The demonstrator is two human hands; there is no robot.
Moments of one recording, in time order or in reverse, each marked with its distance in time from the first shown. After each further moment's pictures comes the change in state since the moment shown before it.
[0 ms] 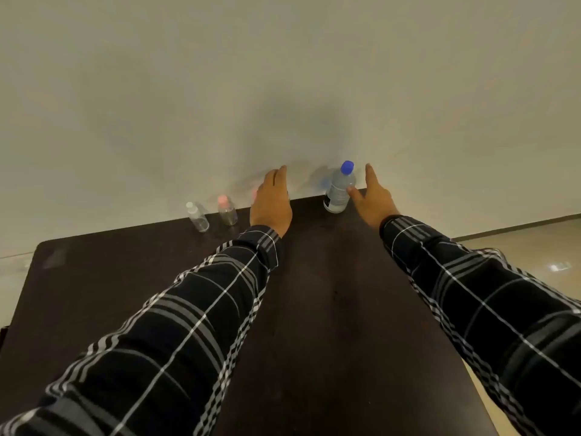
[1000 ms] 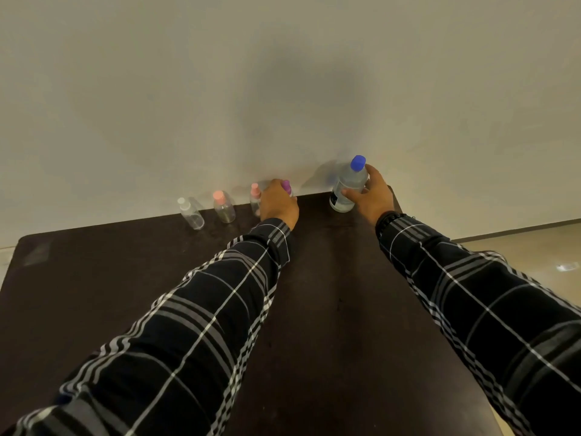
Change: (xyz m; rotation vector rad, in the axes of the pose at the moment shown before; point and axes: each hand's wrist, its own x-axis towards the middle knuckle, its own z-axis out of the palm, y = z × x) left_hand 0.030 -0.015 0.049 -0.267 -0.045 -0.510; right_hand 0.047 0.025 0.039 0.317 0.054 0.078
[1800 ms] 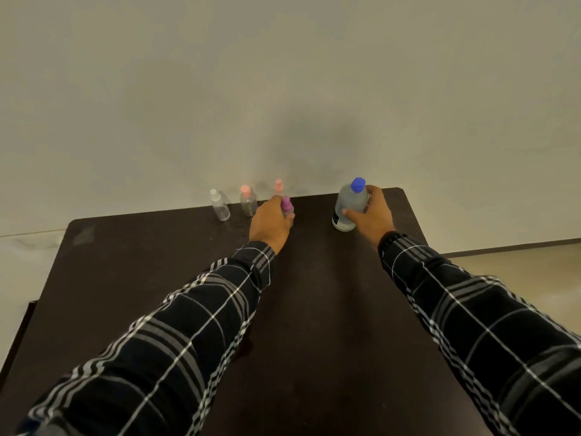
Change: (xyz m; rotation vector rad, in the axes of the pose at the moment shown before) left_hand -0.063 -0.053 -0.063 0.123 0.030 0.275; right_hand -0.067 0.000 0.021 0.036 -0.049 -0.059
